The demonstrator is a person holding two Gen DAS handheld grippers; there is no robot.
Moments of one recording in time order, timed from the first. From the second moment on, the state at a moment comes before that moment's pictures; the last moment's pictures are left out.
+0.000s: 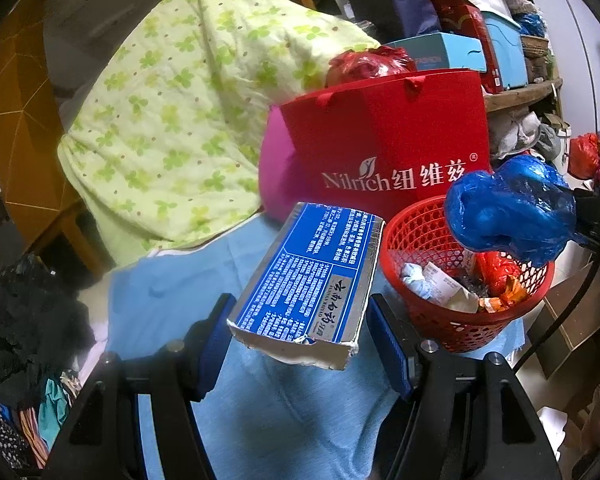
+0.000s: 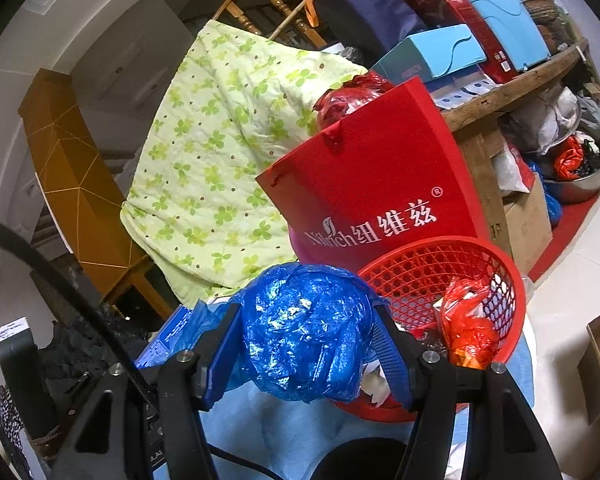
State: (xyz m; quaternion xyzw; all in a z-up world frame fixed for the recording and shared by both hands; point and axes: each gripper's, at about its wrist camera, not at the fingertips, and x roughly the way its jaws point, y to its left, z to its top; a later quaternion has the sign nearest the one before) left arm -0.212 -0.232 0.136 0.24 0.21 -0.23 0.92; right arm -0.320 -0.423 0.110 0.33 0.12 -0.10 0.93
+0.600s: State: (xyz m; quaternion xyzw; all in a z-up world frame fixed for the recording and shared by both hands) left arm -0.220 -0.258 0.137 0.26 0.21 -0.26 0.91; right arm -0.334 -0.448 0.106 0.34 0.11 -0.12 0.92
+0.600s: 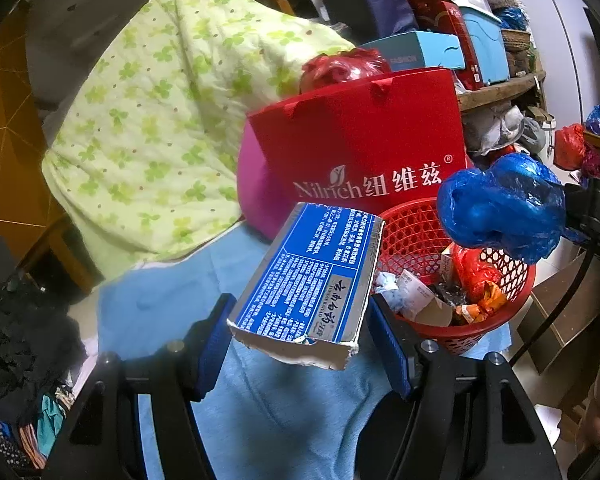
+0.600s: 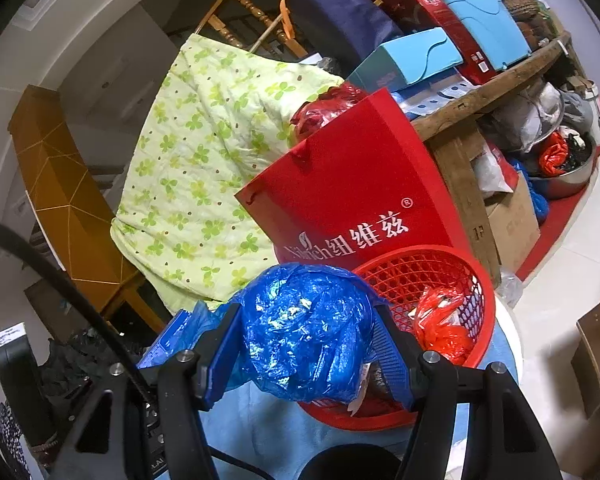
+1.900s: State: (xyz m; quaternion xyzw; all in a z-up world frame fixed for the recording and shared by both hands) left arm -0.182 -0.339 0.094 0.21 0.31 -0.41 0.83; right arm -0.333 -0.537 0.060 0.45 0.12 -0.18 0.86
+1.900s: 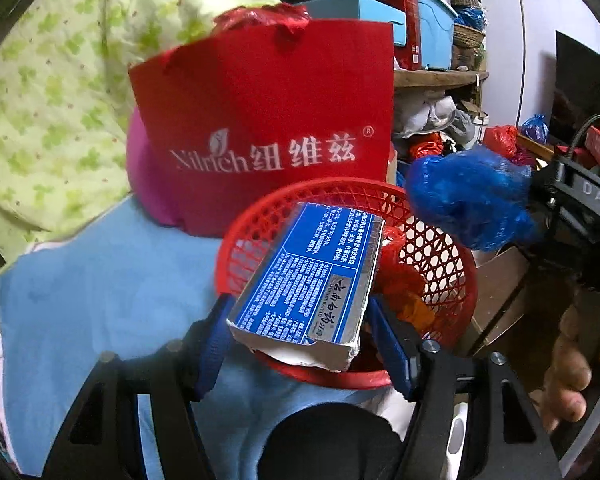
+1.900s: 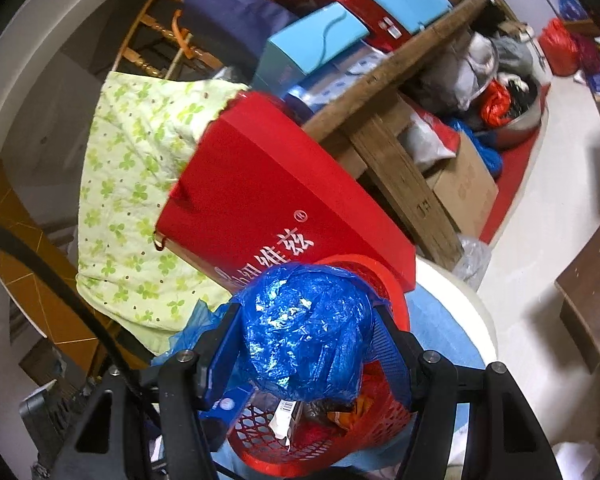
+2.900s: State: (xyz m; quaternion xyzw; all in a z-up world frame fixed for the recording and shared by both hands) left arm -0.188 -0.225 0.147 0.20 0.22 -0.29 0.91; right arm -0.310 -0.452 0.100 0.36 0.16 -0.14 0.91
